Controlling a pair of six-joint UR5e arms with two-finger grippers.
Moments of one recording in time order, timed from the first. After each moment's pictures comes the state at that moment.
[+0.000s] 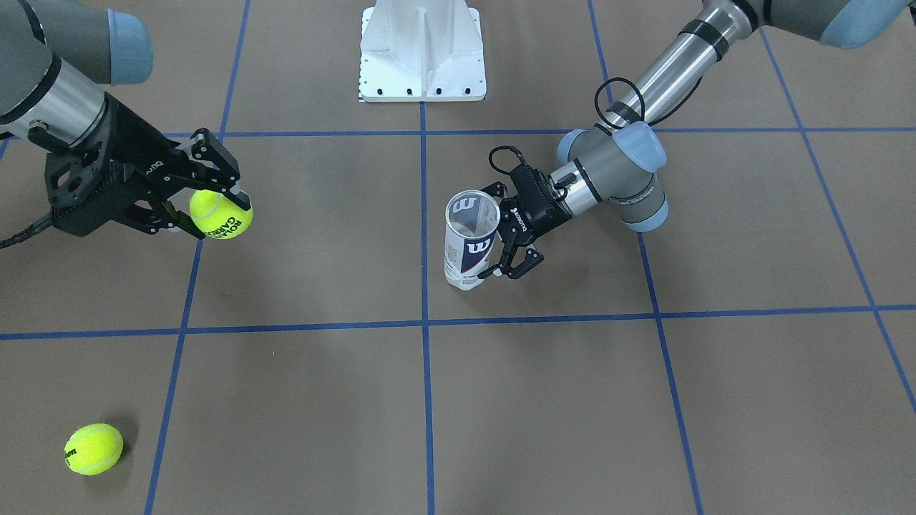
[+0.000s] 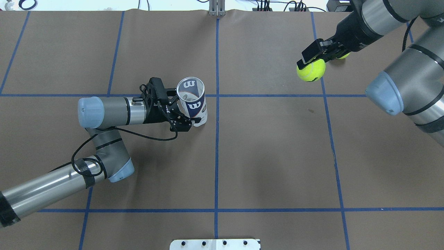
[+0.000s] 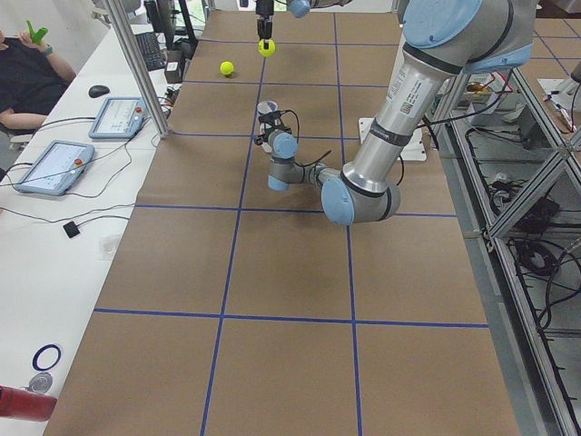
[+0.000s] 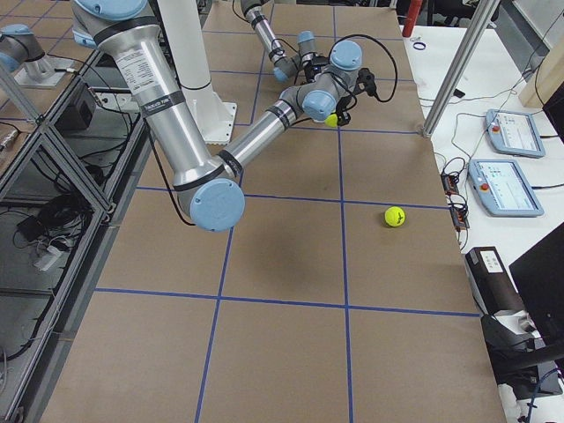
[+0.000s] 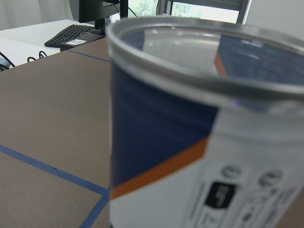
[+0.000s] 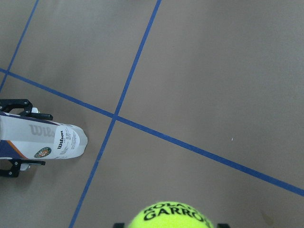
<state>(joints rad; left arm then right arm) -0.58 -2.19 -1.10 -3.23 -1.85 -0.41 1.02 -1.11 1.84 -1.34 2.42 0.68</state>
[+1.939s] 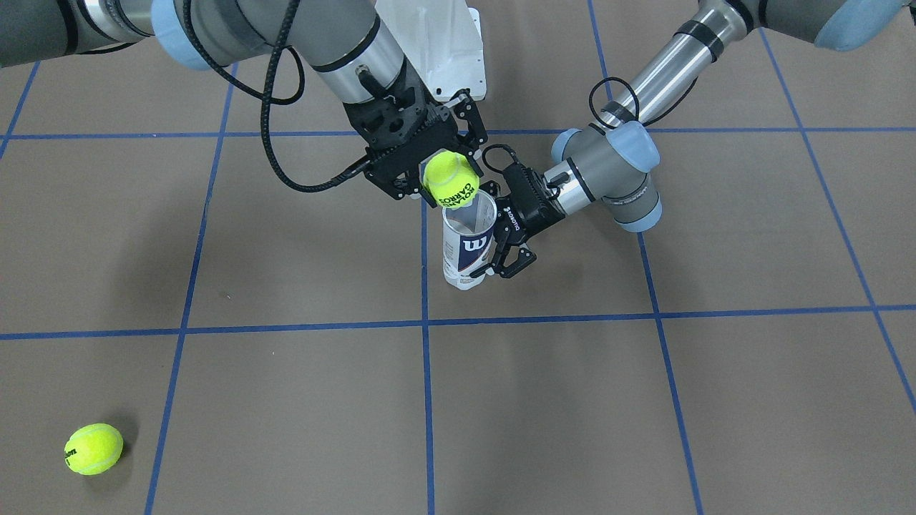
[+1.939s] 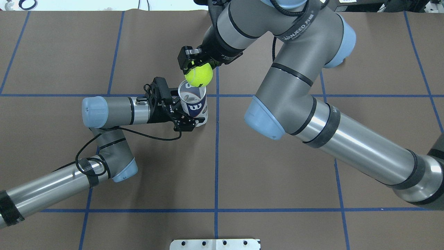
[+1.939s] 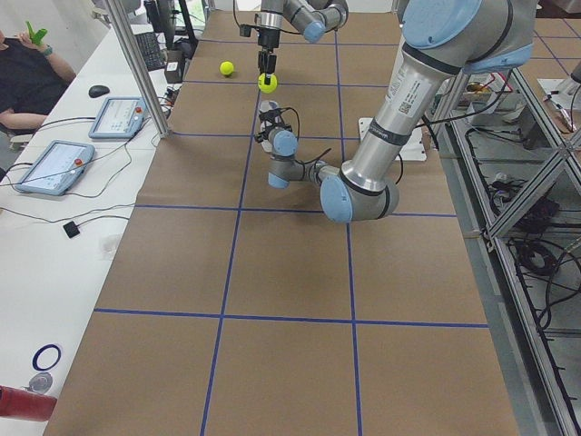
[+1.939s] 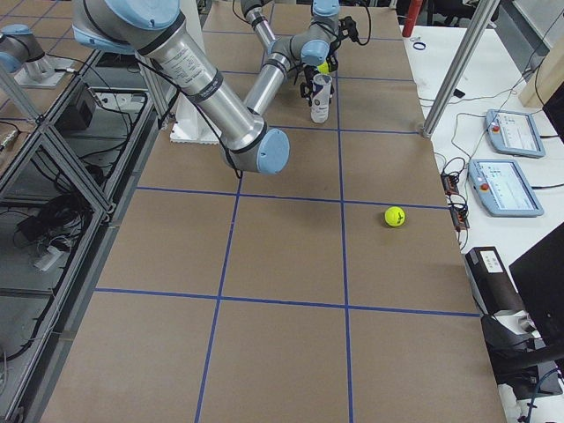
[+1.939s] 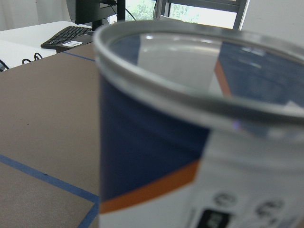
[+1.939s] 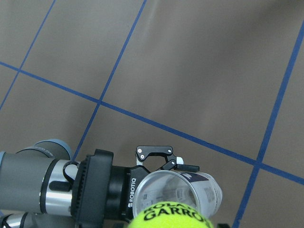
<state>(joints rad) -0.58 -2.21 -1.09 -3.23 -1.84 -0.41 0.73 -0.67 1.63 -1.33 2.11 0.94</state>
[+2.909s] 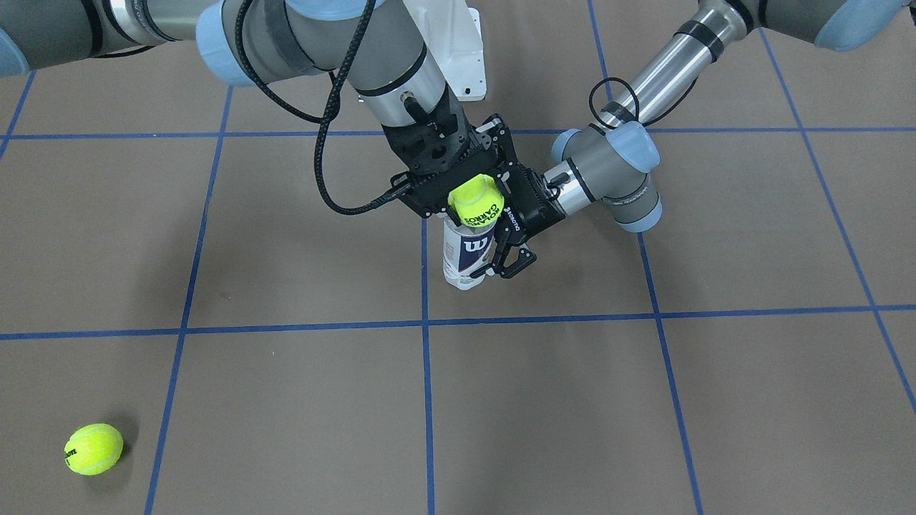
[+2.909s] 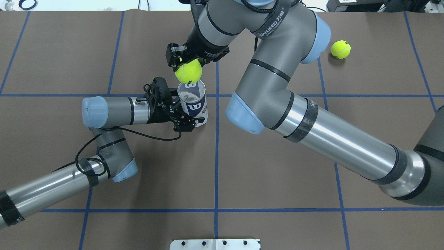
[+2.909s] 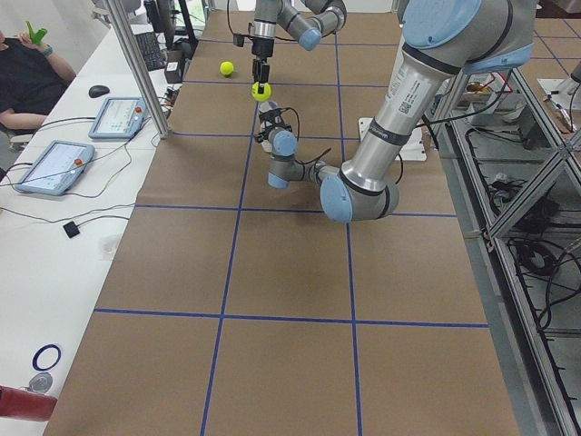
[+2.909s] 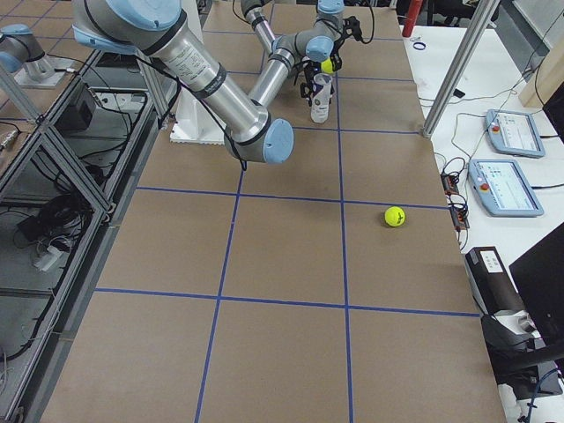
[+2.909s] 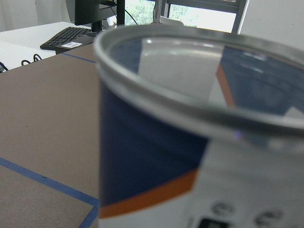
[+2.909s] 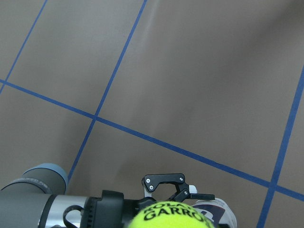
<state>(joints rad) -0.58 -2.21 -1.09 -3.23 -1.84 -0.41 0.71 -0.61 1.54 -1.33 2.09 0.94</state>
